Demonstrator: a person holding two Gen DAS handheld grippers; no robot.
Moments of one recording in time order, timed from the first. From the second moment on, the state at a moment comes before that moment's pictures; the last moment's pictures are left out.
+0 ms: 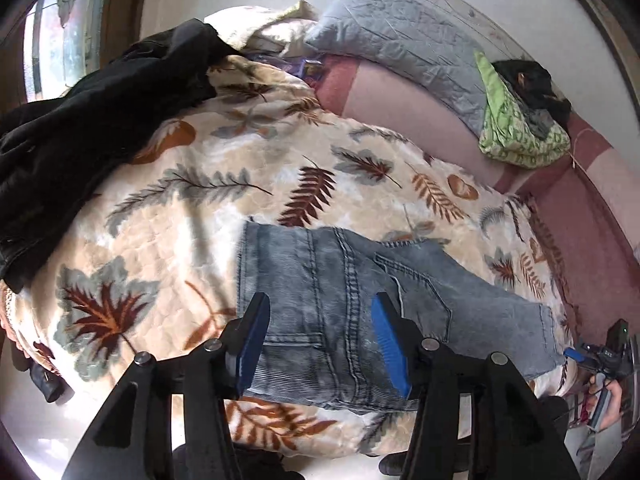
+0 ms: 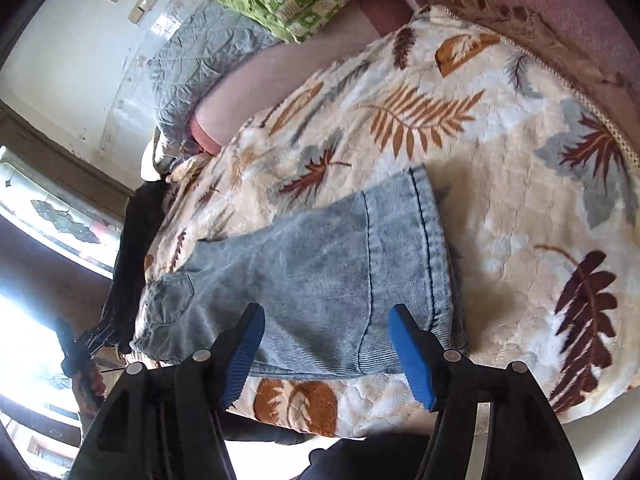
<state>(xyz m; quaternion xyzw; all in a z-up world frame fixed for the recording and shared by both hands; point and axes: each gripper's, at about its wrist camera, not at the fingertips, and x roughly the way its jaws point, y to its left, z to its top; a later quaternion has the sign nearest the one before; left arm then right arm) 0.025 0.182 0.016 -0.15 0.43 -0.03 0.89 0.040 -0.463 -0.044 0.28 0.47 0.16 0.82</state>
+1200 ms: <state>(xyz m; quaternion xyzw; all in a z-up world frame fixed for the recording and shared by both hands) 0.062 0.109 -0.060 -0.05 0.49 -0.02 0.87 0.158 -0.484 -0.056 0.17 0.51 0.00 0.84</state>
